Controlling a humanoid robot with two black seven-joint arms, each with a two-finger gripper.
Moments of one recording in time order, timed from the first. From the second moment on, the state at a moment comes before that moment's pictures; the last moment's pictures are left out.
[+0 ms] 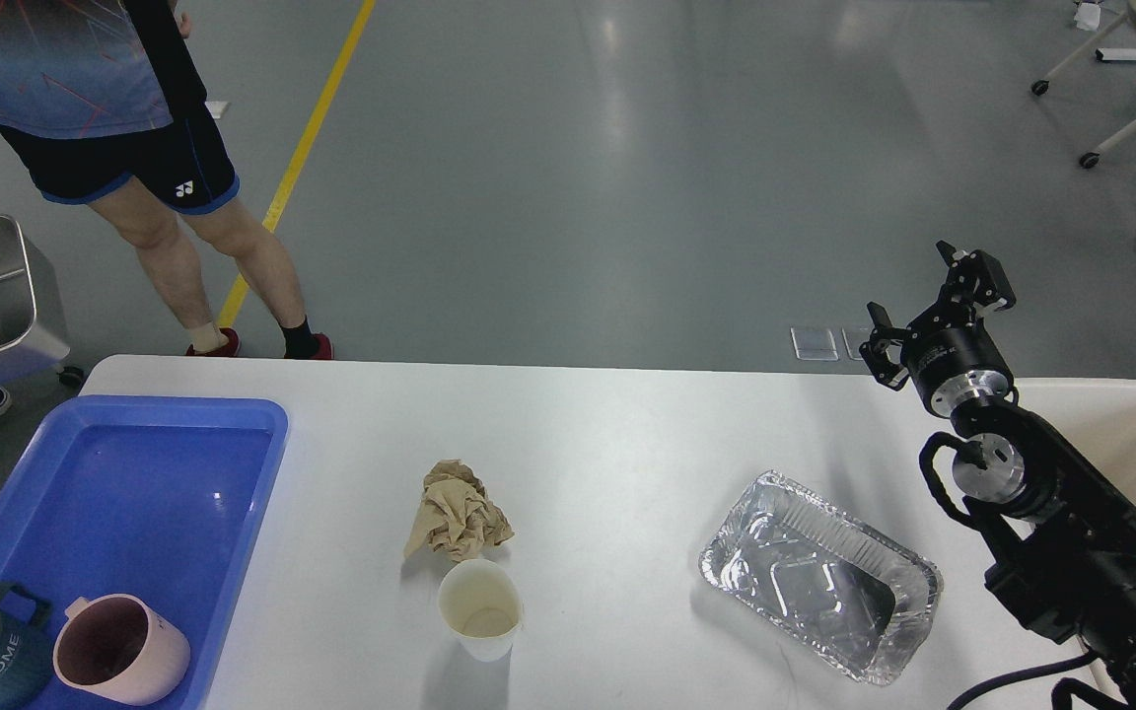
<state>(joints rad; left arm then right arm) -0.91 1.61 -0.55 -1.55 0.55 -0.87 0.42 0.56 -0.21 1.23 0.75 -0.34 0.12 0.23</state>
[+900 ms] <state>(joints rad) -0.74 0.86 -0.33 -0.90 0.56 -0.51 0.41 0.55 -0.21 1.23 0.75 -0.34 0.12 0.23</state>
